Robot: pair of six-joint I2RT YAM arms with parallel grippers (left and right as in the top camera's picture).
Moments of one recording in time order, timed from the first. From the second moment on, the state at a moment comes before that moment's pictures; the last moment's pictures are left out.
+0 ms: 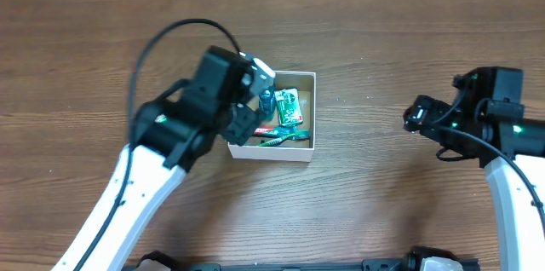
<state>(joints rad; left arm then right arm) -0.48 1.33 1.40 -1.02 -0.12 0.21 -0.12 1.22 1.14 -1.05 -0.16 0.27</state>
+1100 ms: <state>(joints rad) 0.14 0.84 1.06 -0.92 0.03 -0.06 0.11 0.95 0.96 -0.75 0.06 0.33</state>
